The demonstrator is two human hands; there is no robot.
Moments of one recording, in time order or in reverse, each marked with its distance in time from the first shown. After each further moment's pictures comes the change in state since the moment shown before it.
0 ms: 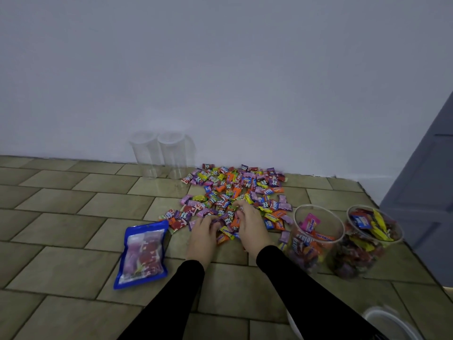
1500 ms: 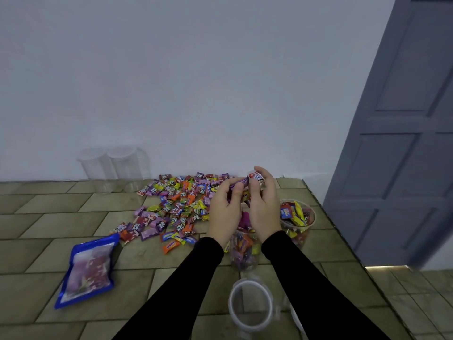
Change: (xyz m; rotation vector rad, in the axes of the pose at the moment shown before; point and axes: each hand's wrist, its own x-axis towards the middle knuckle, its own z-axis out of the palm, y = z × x) left_hand -0.039 0.212 0.021 -0.724 -0.059 0.253; right_hand -0.038 -0.017 -0.161 0.481 0.538 0.041
